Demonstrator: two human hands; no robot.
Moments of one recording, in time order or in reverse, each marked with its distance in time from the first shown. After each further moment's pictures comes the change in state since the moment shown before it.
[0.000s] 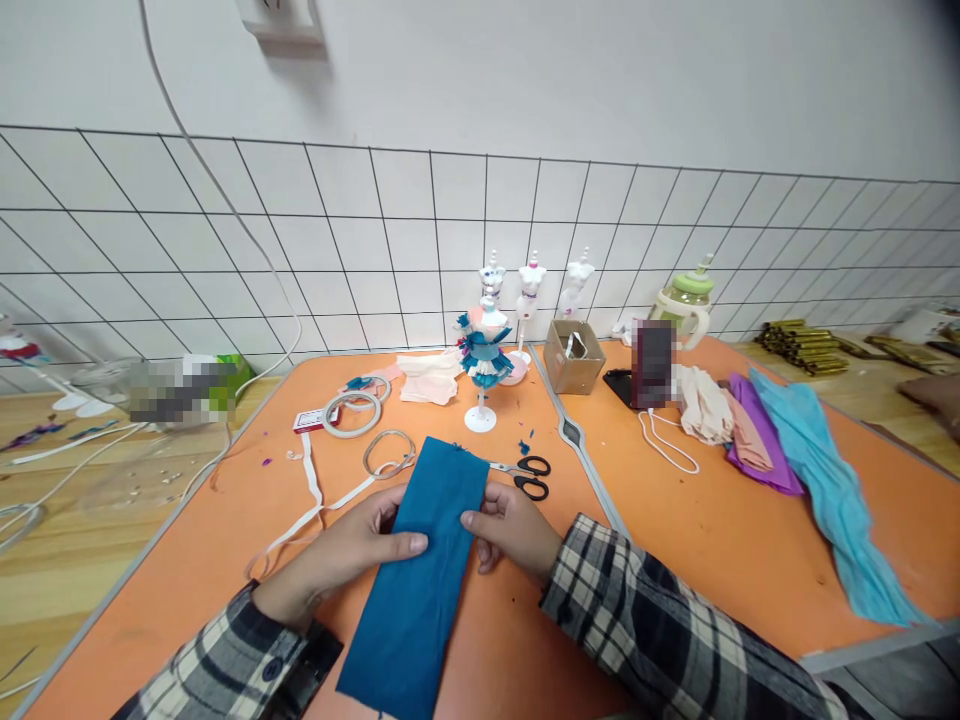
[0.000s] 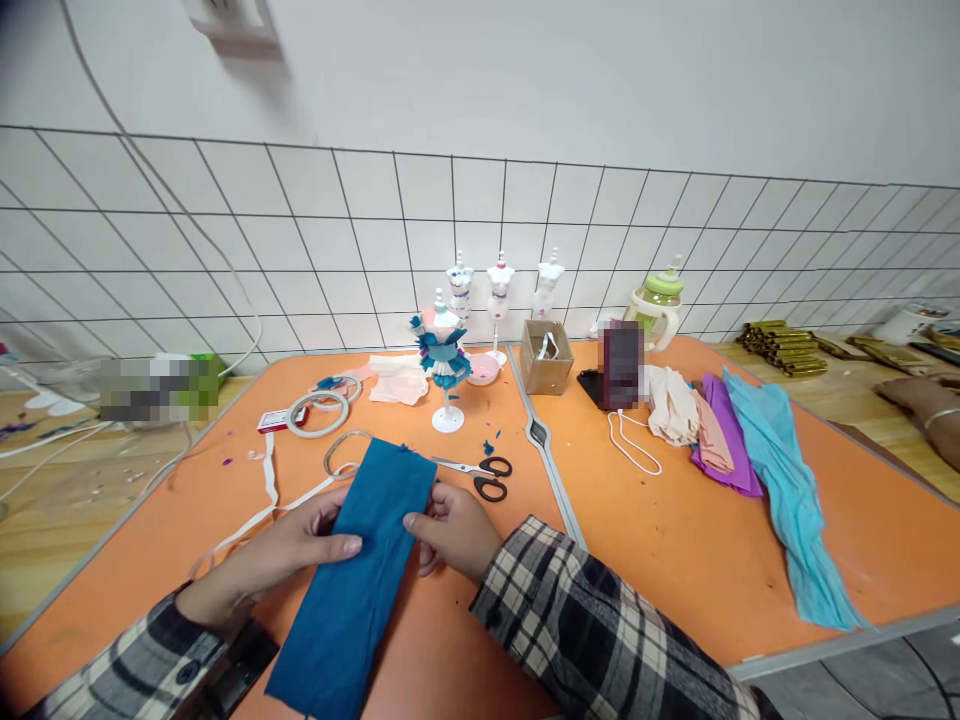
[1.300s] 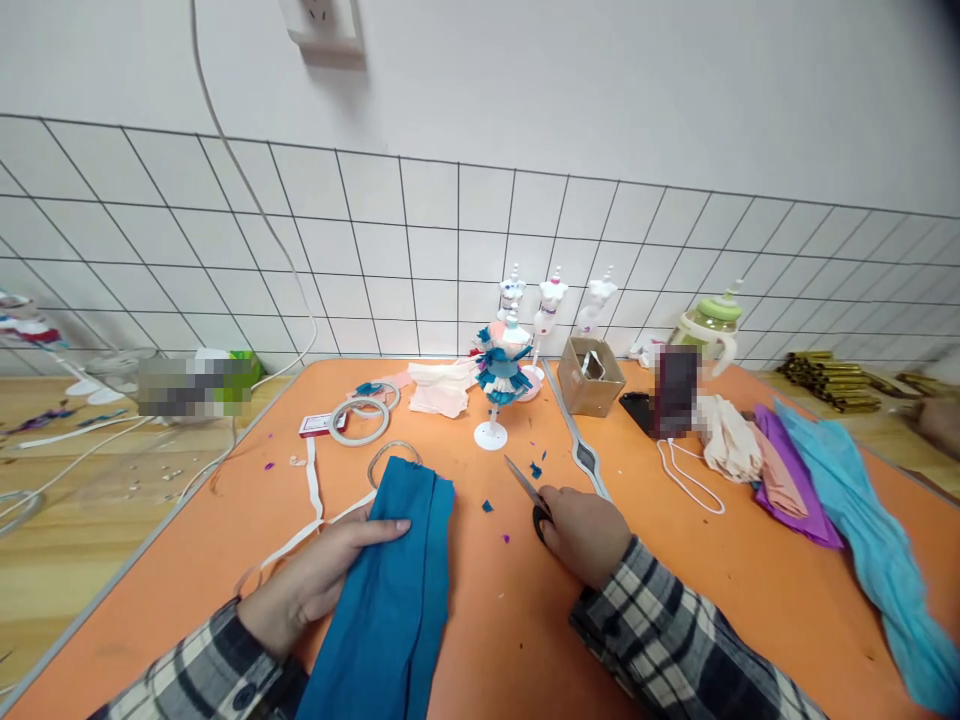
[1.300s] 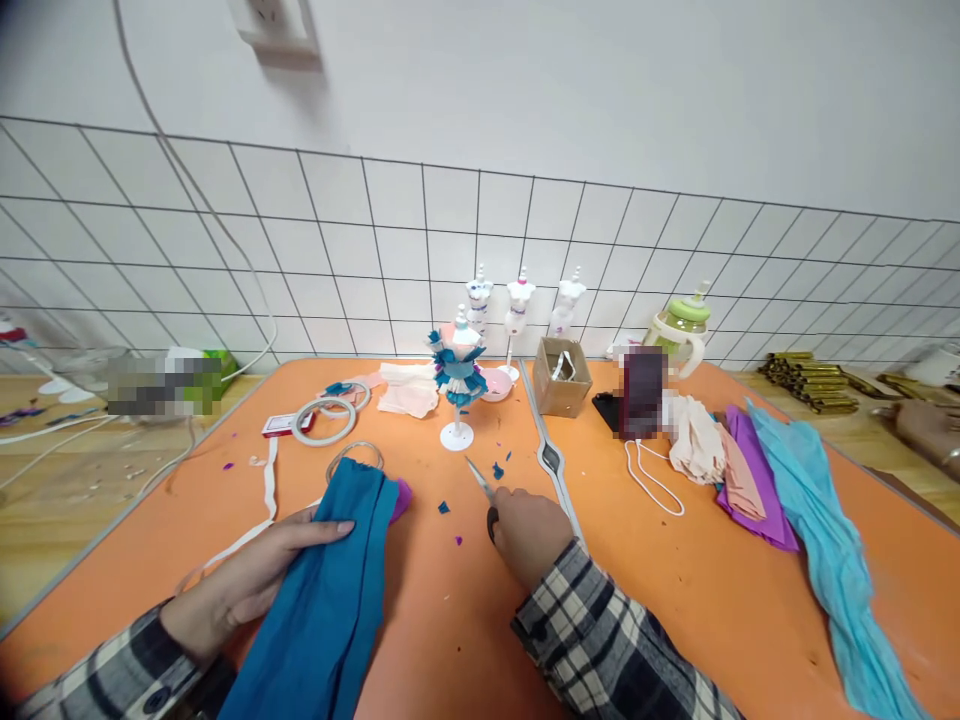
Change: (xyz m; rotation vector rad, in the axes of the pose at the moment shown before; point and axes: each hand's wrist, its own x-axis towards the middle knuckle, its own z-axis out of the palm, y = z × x) left_hand -0.007 -0.005 -0.013 -0.505 0.358 -0.297; right_hand -0.015 -0.040 -0.054 -1.665 0.319 0.177
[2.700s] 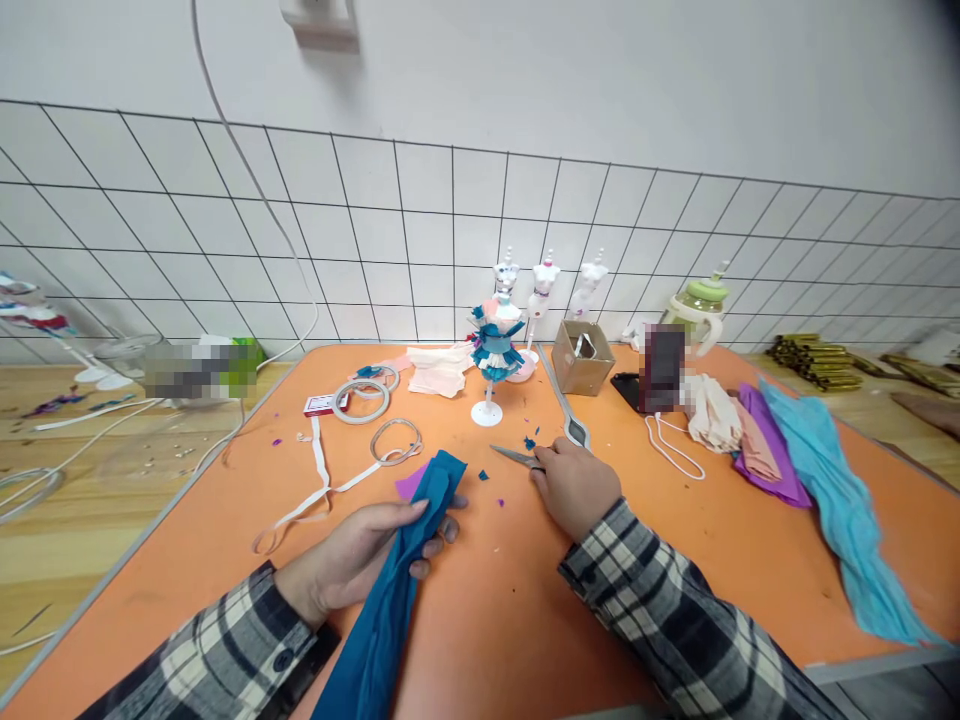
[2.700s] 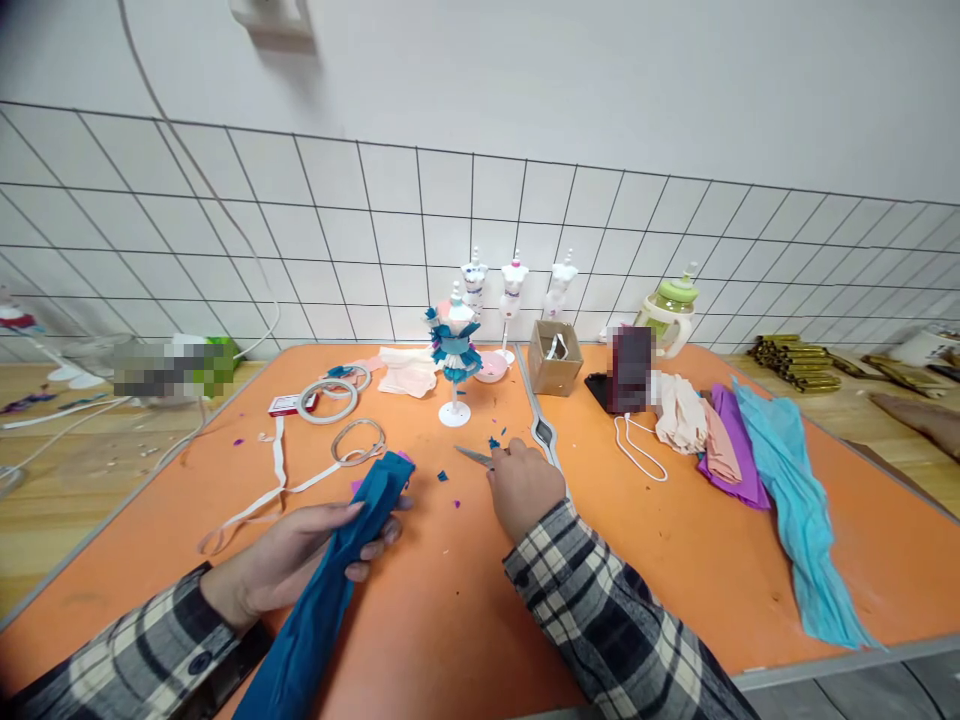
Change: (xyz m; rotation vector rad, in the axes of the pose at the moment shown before) left_hand -0.006 -0.026 0.019 -0.153 -0.458 -0.084; right_hand -0.009 -0.003 -0.008 -0.023 0.220 0.057
